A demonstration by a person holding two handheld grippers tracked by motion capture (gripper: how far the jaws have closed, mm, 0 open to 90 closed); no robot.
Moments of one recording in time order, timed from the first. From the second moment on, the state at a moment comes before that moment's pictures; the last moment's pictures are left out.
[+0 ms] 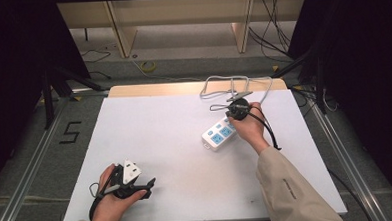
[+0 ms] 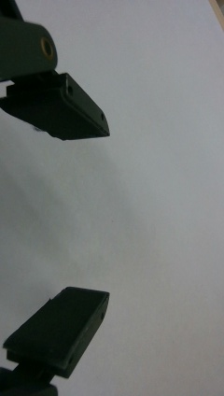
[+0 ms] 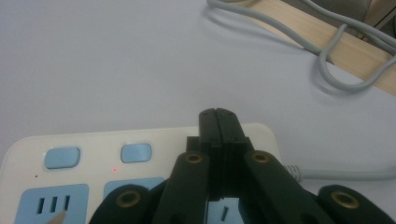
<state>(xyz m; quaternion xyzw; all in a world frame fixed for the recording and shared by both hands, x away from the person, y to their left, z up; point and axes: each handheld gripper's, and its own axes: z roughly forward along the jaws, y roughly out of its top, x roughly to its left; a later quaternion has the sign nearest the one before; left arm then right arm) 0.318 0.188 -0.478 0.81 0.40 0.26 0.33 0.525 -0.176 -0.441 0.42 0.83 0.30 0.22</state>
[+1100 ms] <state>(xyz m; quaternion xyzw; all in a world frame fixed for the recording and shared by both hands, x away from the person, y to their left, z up) 0.318 0.188 -0.478 0.81 0.40 0.26 0.33 0.537 -0.170 -0.449 0.43 0.83 0.28 0.20</state>
